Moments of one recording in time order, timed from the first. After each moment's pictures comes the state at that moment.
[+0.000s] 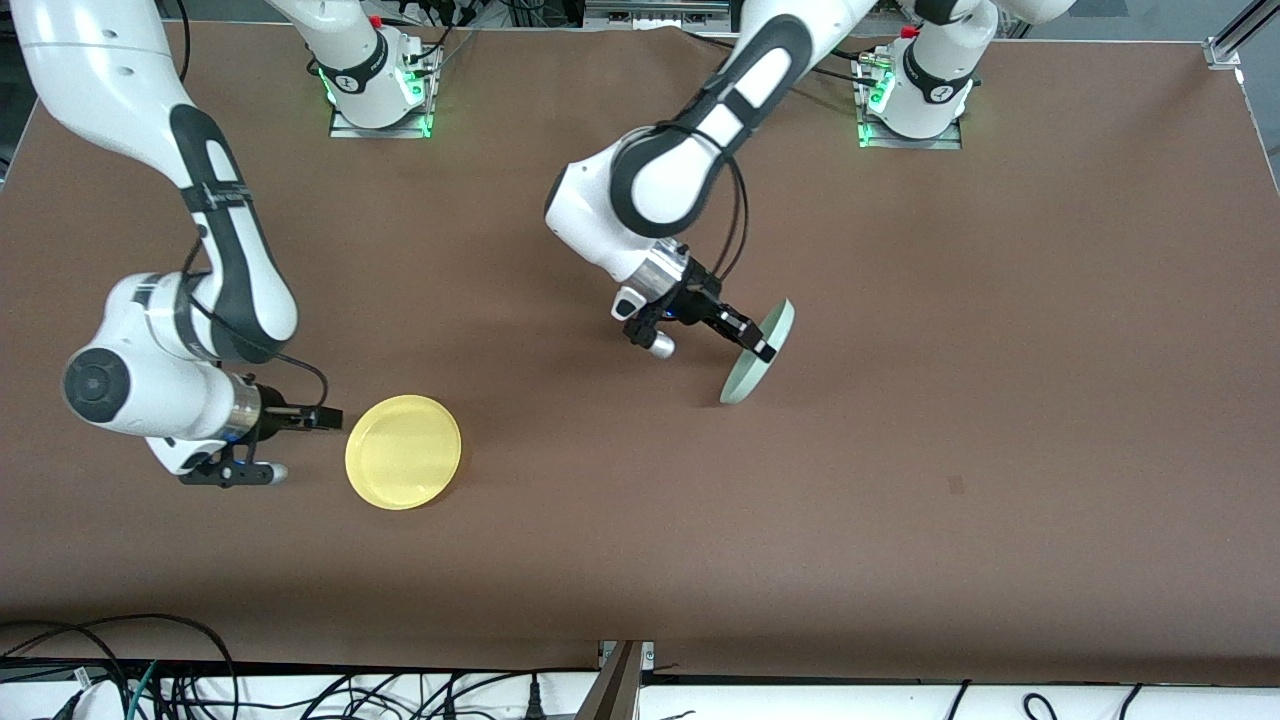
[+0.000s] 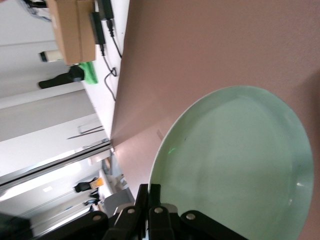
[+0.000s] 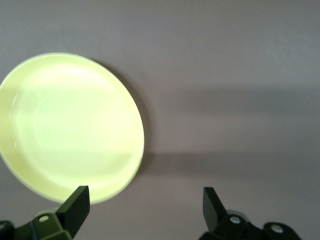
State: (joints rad) left arm -0.88 0.83 -0.04 -1.28 0.95 1.47 -0.40; right arm 0.03 0.66 0.03 -1.56 0.05 2.14 0.01
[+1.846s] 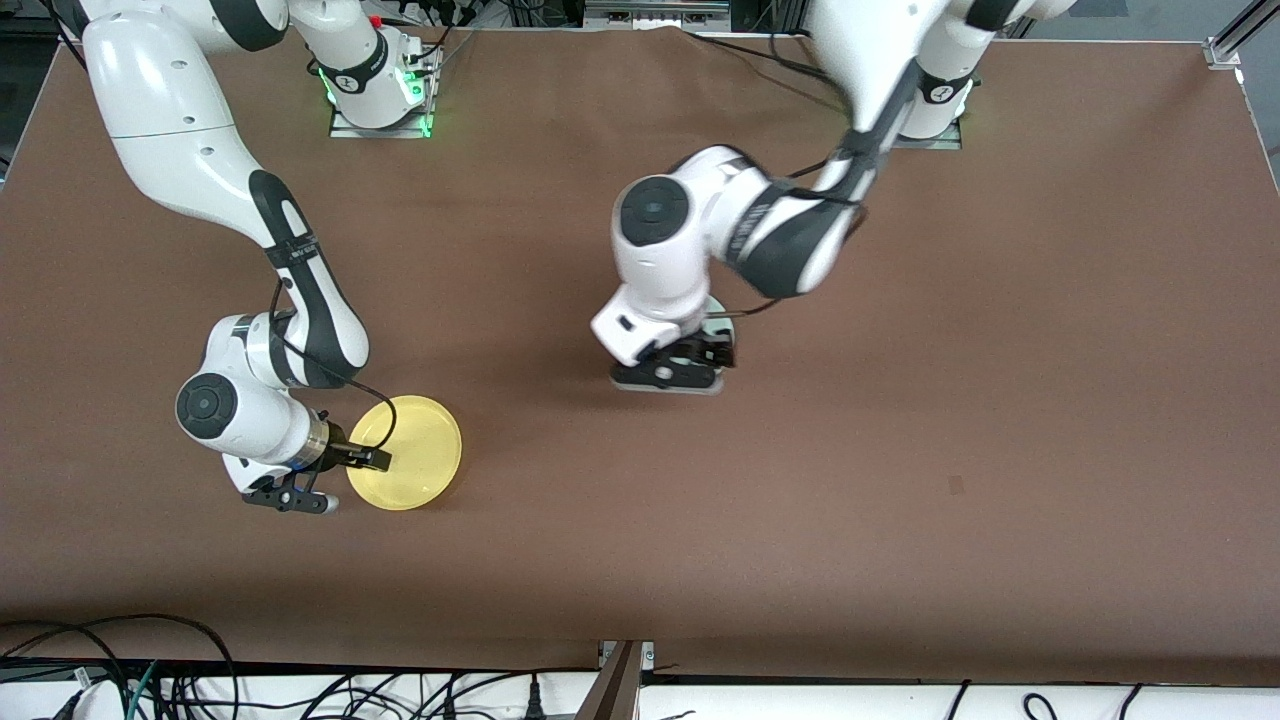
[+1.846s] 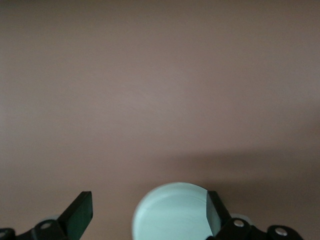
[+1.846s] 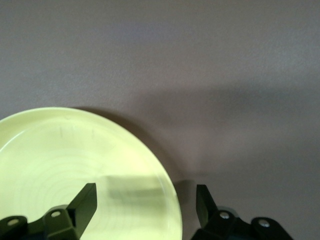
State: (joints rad) left arm -0.62 0.69 -0.01 -1.16 0.16 1.89 -0.64; right arm 0.08 0.81 0.03 -1.50 0.02 2.33 0.23
